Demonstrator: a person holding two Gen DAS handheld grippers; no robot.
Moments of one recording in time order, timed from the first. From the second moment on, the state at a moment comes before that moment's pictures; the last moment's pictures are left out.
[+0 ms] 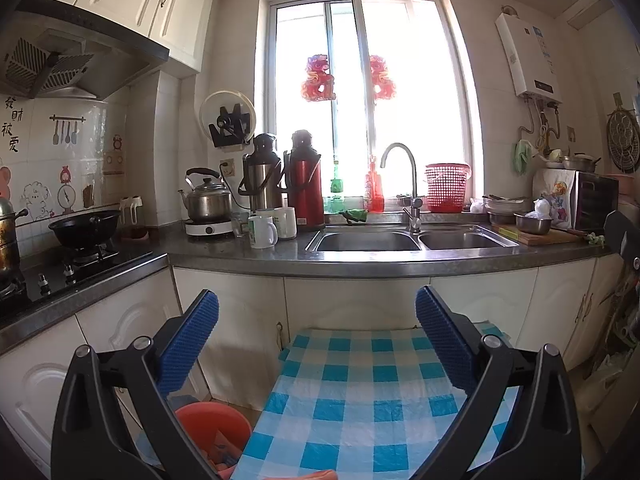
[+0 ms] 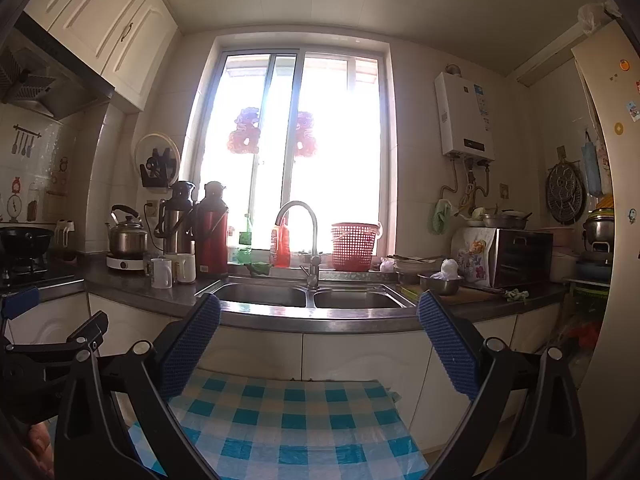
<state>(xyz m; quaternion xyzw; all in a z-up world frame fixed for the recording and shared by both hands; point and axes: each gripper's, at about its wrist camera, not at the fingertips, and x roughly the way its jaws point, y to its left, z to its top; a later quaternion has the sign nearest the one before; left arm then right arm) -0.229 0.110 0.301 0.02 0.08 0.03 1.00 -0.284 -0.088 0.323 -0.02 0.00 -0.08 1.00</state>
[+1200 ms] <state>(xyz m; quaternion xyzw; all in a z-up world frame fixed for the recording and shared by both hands) -0.131 0.077 0.184 0.01 0.25 -0.01 0.97 -0.198 -0.131 0.232 0.00 0.12 -0.08 0.99</state>
